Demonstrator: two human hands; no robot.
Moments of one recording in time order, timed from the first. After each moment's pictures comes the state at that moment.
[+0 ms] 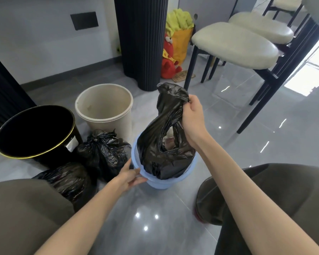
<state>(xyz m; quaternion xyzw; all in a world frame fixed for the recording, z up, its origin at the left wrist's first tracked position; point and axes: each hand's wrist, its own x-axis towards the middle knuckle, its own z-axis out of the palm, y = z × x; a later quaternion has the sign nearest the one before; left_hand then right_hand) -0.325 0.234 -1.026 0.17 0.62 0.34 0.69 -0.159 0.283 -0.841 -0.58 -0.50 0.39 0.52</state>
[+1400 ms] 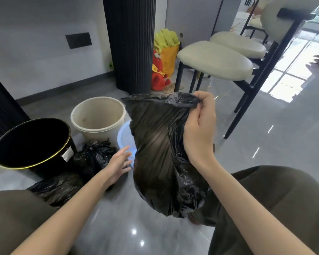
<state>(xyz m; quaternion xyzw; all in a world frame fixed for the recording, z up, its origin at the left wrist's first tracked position) -0.336 0.248 -0.965 0.31 0.58 0.37 0.65 -0.151 0.192 -0.771 -0.47 -0.57 0.18 0.65</state>
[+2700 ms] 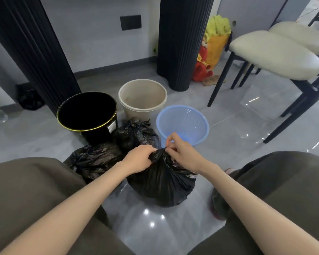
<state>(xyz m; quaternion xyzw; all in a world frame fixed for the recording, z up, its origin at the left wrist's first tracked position) -0.388 0.170 -0.925 0.72 0.63 0.07 0.28 -0.211 0.199 -0.900 -0.43 -0.80 0.39 0.15</state>
